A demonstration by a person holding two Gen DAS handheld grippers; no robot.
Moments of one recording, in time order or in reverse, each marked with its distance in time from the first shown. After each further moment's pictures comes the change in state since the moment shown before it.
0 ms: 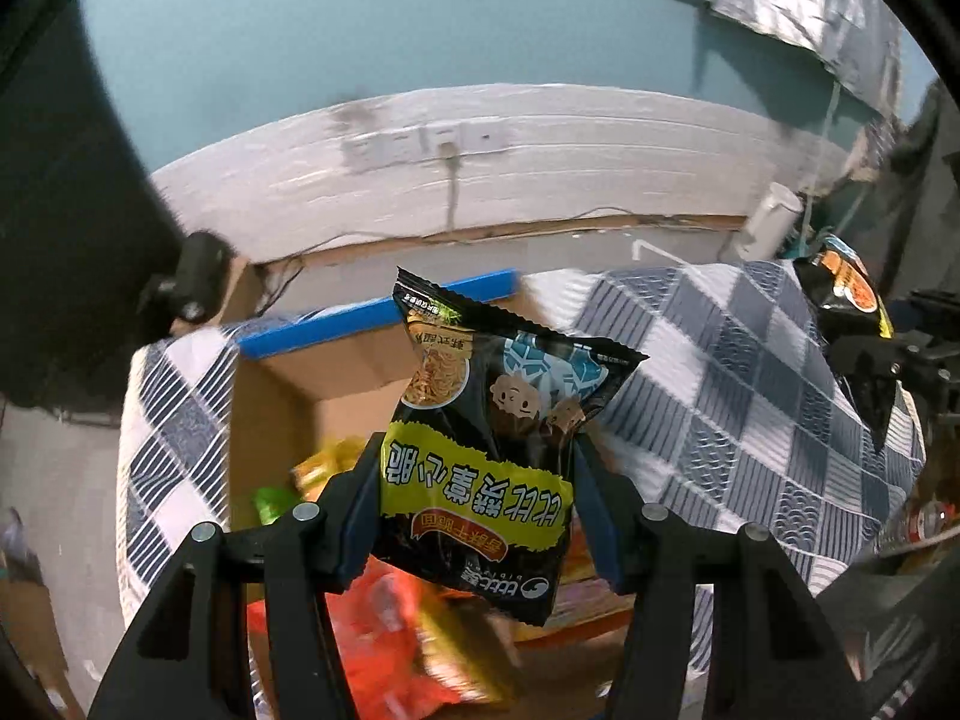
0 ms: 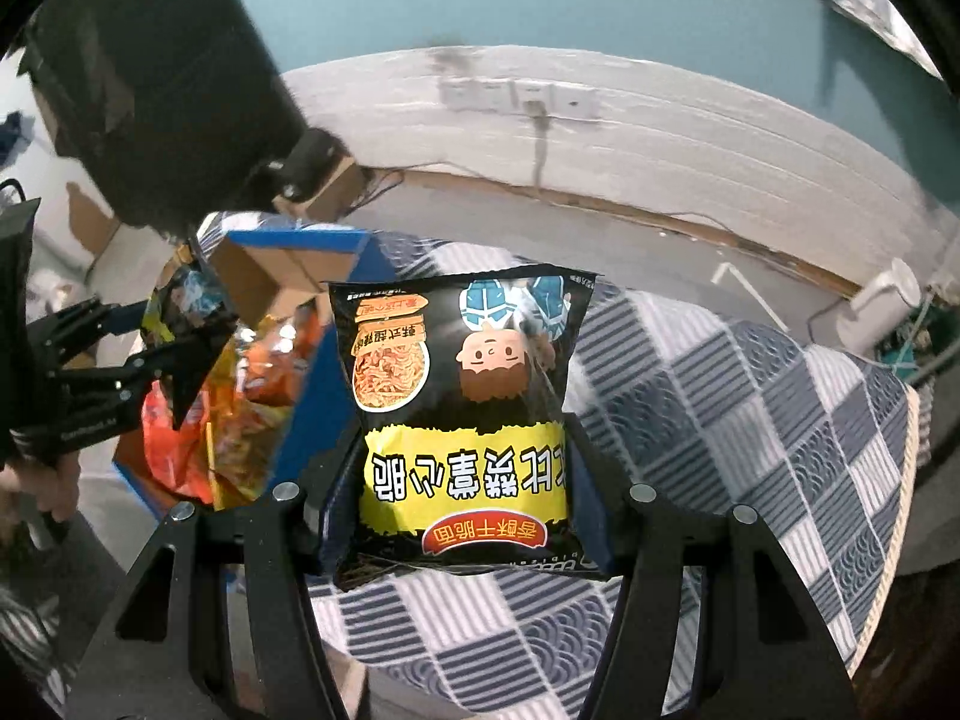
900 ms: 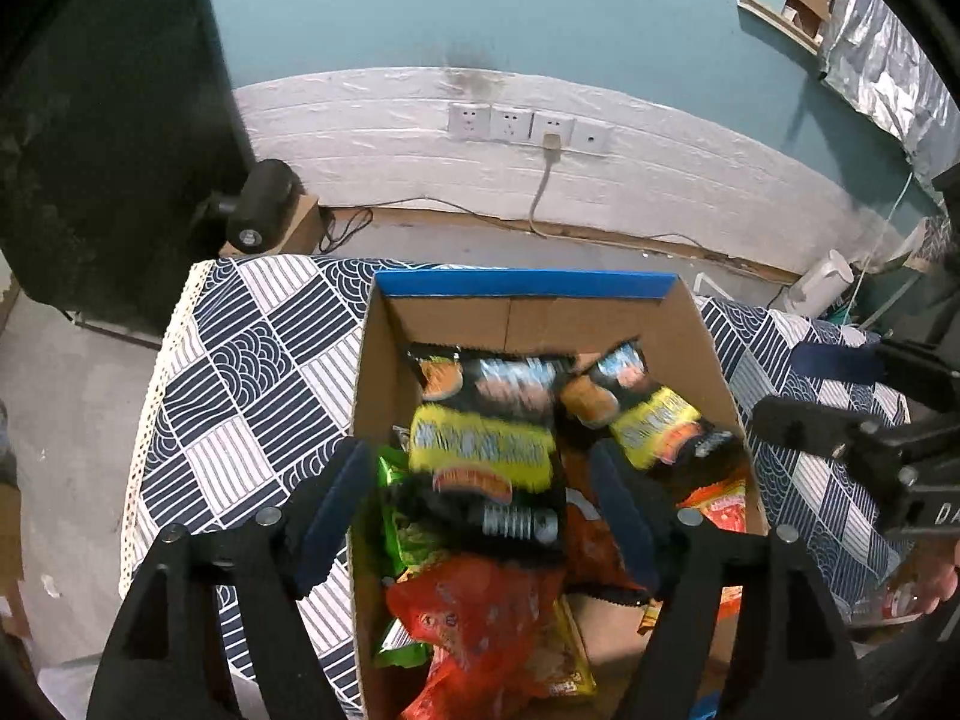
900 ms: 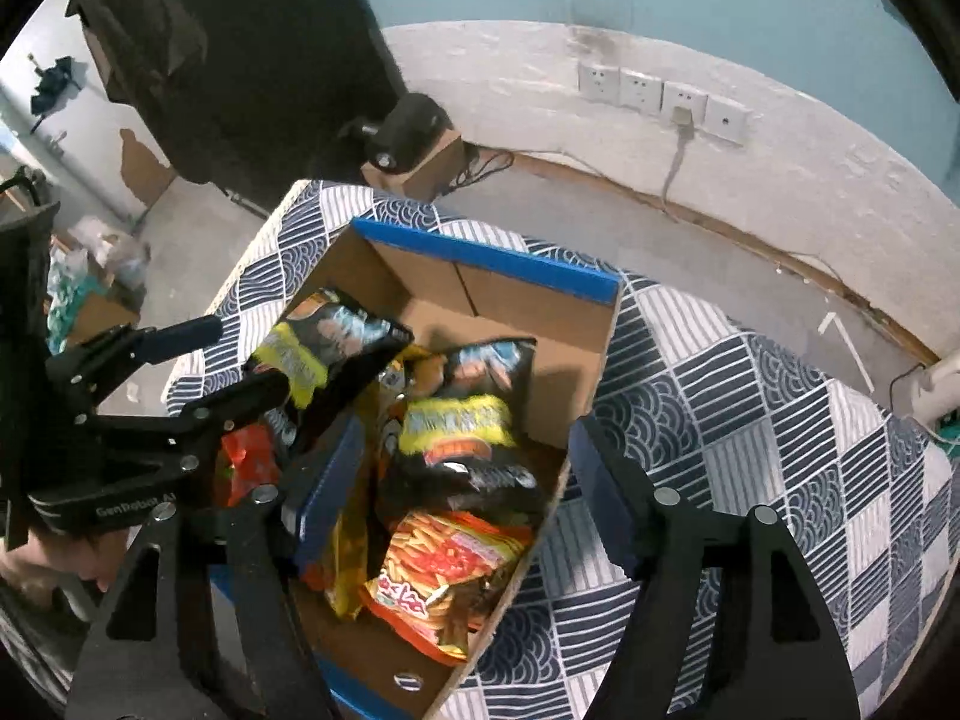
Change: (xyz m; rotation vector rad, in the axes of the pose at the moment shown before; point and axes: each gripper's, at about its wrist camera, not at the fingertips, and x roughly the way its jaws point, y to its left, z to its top) left arm 0.004 0.092 -0.022 -0.203 0.015 0.026; right arm 0.071 0.129 0.057 -0.110 0.050 0.110
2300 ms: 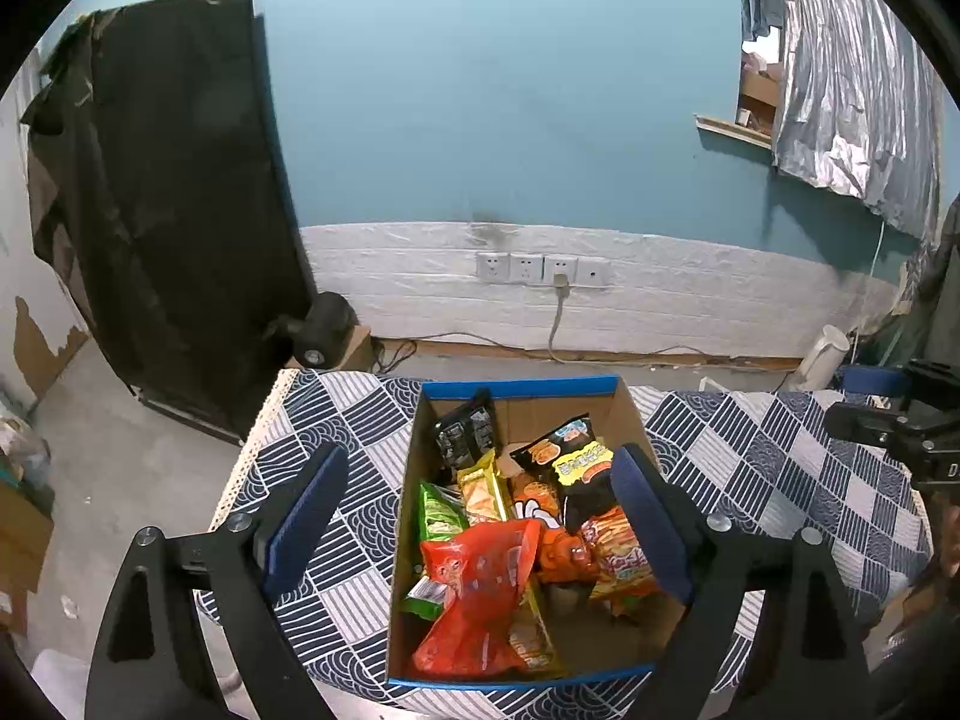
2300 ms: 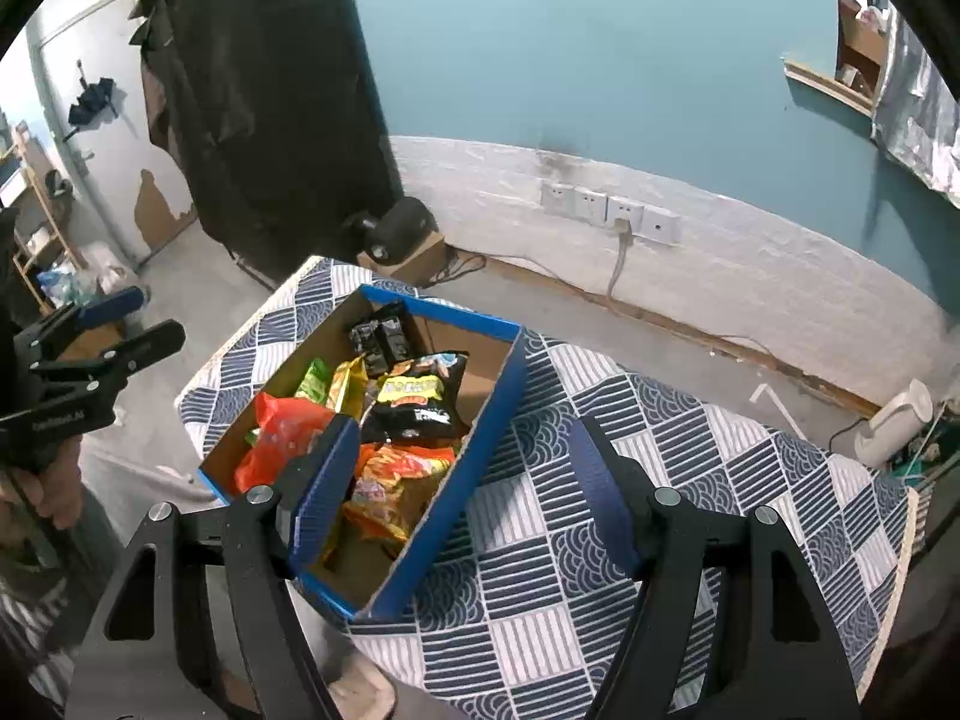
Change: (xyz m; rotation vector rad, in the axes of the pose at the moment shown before) left arm -0.141 -0.036 -0.050 0.011 -0.355 0.114; right arm -0.128 -0.011 -0.071 -0.081 -0.274 -0.066
